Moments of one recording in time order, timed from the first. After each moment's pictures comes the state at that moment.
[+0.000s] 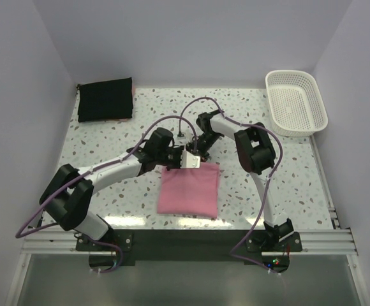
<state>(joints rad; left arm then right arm) -0.67 1.51 0.90 -0.11 0.44 0.90 0.49 2.42 1.85 -1.19 -0.85 -0.51</state>
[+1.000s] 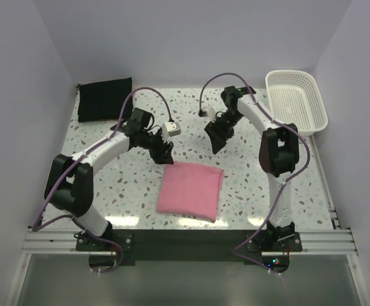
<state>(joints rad) -0.39 1.58 1.10 -0.51 0.72 0.55 0.31 2.22 2.00 -1.34 -0.55 -0.70</state>
